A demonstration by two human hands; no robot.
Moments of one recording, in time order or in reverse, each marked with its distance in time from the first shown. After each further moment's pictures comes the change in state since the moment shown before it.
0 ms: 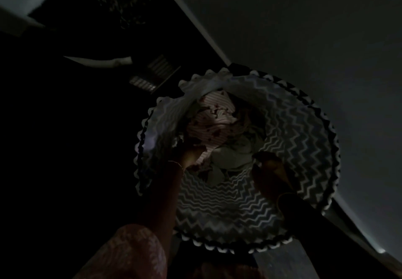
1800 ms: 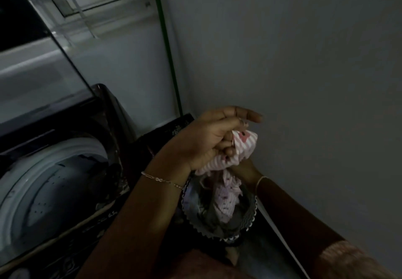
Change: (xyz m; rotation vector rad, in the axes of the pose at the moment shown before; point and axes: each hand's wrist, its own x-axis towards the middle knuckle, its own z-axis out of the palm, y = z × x) left_hand -0.671 0.237 -0.208 -0.591 -0.146 0.923; right_hand -0.364 -0.168 -0.319 0.723 -0.140 -0.690
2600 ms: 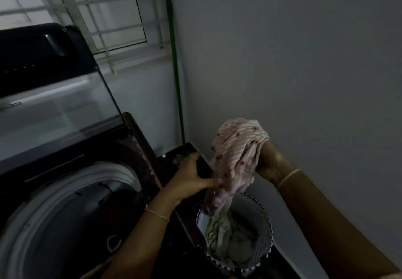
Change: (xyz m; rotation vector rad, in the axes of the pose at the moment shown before) left_hand -0.056 -0.078 -0.143 0.504 0.199 -0.045; right_hand -0.031 -0.130 0.050 0.669 0.160 0.033
